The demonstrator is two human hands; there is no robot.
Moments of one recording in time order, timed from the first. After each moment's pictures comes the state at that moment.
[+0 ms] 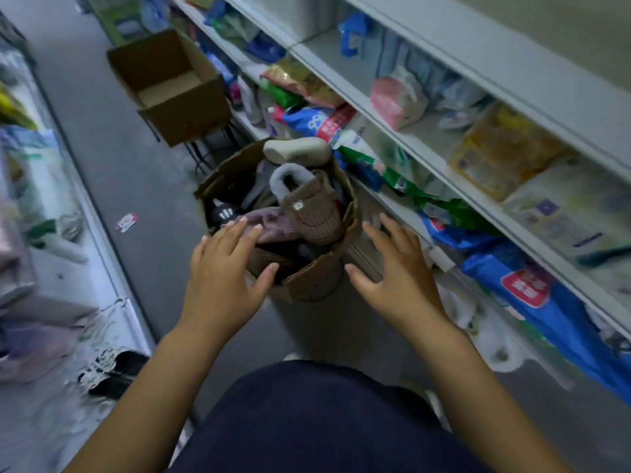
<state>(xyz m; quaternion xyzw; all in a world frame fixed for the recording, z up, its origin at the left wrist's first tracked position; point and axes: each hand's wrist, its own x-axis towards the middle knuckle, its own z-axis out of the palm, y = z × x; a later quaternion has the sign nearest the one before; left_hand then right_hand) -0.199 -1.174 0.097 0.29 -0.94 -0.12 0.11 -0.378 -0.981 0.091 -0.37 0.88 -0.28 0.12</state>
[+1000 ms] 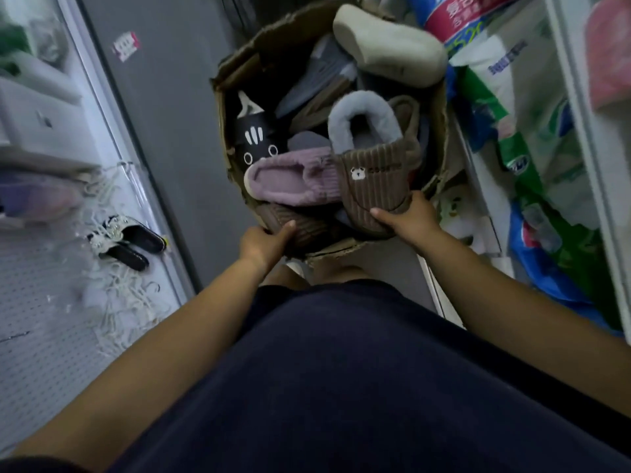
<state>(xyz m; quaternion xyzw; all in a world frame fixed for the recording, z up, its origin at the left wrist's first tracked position) -0.276 -1.293 -0.091 0.70 -0.48 -0.51 -0.12 -0.528 -1.182 -0.114 -0.15 0.83 -0.21 0.49</state>
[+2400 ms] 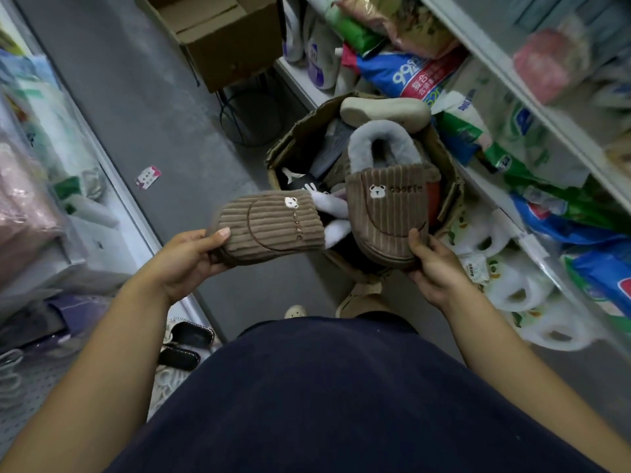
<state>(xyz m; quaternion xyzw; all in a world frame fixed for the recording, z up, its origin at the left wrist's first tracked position) -0.063 -1.490 0.021 0.46 -0.42 -0.79 0.00 -0.322 -1.192 -0.021 0.18 0.60 -0.66 0.41</state>
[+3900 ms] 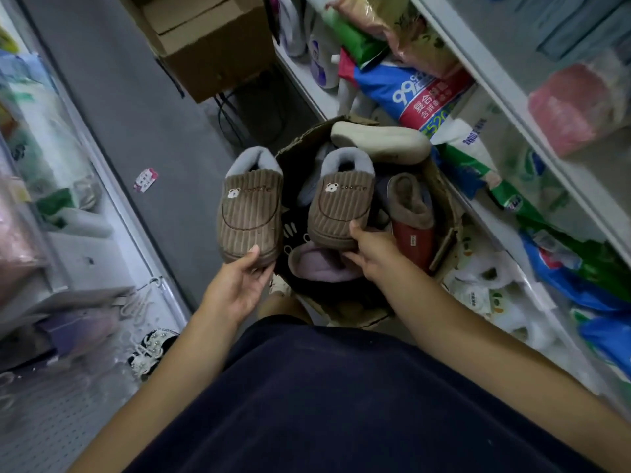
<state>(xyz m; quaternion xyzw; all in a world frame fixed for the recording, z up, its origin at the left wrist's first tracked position) -0.236 -1.455 -0.036 0.56 -0.11 -0.80 0.18 -0.434 -1.339 -0.063 0.26 0.62 -0.57 0.48</state>
